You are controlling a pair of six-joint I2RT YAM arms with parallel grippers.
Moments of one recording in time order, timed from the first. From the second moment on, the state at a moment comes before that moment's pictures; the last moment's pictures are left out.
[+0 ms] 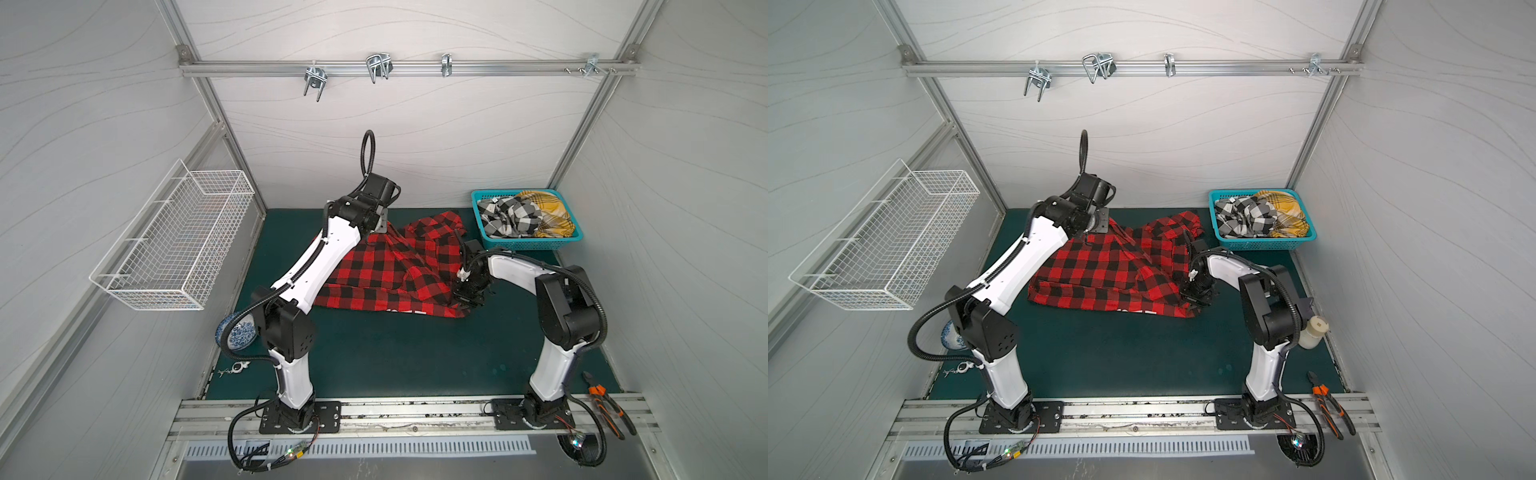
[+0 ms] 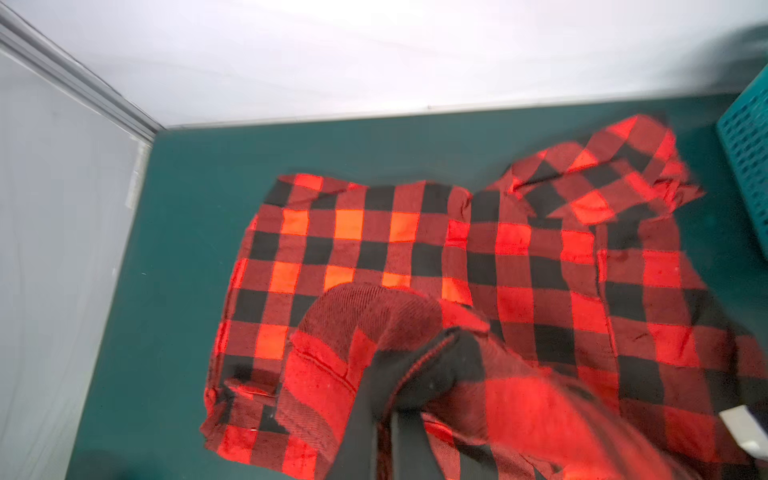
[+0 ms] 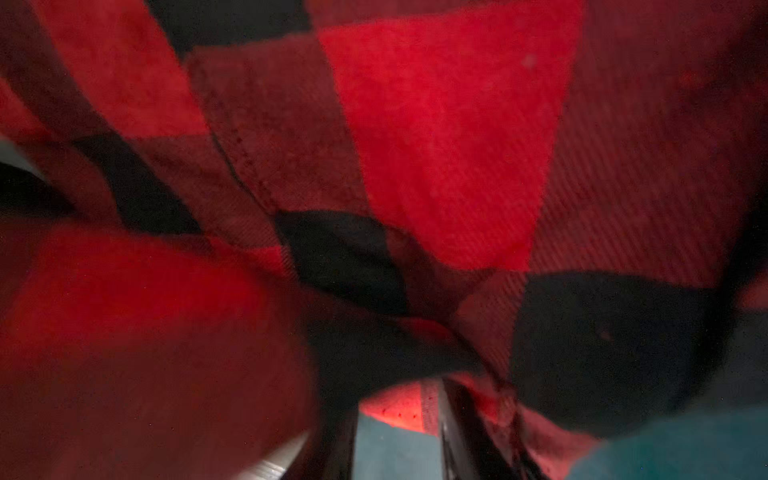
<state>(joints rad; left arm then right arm) -0.50 1.81 1.96 -1.04 -0.46 -0.34 0.39 1.85 1.20 -0.85 -0.38 0.51</state>
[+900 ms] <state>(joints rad) -0.47 1.46 1.37 -0.84 -0.44 -0.33 0.35 1.90 1.11 -0.39 -0.83 1.00</state>
